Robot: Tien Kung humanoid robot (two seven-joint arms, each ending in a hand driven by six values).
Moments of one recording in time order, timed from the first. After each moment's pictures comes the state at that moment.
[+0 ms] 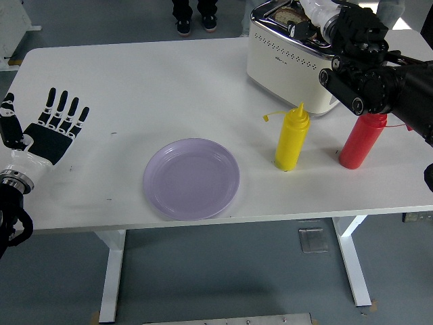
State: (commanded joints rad) left arm -0.25 0.42 -1.26 -1.40 -0.29 0.07 0.01; right arm 1.37 -0.07 0.12 0.34 -1.37 -0.20 -0.13
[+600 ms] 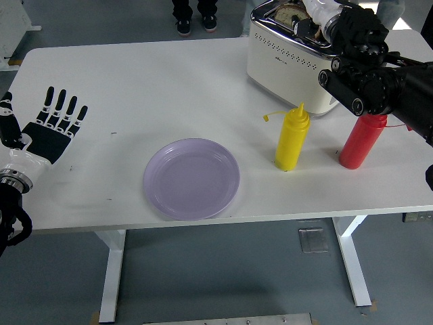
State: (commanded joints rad) left arm -0.25 0.42 -1.26 -1.40 -0.28 0.07 0.01; right arm 1.37 -0.07 0.12 0.36 -1.37 -0.25 -0.16
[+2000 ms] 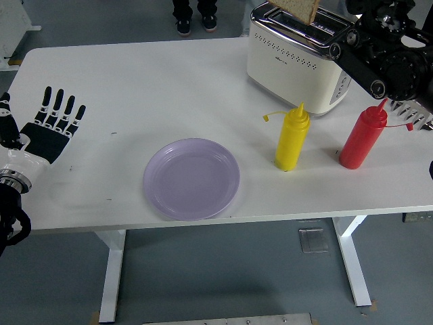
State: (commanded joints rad) left arm -0.24 0.41 -1.28 -1.40 -0.29 0.07 0.01; right arm 1.33 -0.20 0.53 0.64 -1.74 -0.34 -0.23
